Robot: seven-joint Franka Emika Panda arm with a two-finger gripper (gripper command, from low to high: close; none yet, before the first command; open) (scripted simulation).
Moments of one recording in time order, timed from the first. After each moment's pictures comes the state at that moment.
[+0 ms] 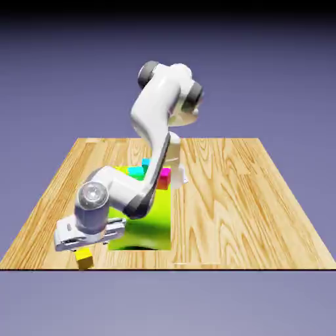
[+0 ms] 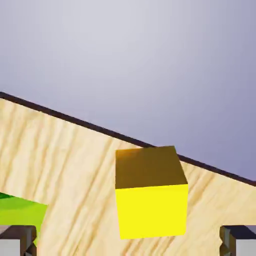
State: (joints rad) arm 0.22 0.89 -0.66 -1.59 0.09 1.92 -0.05
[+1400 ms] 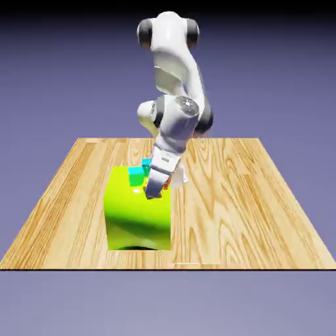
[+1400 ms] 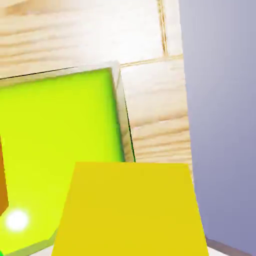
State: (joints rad) arm 0.16 -0.12 -0.11 -2.34 -0.44 2.10 -0.45
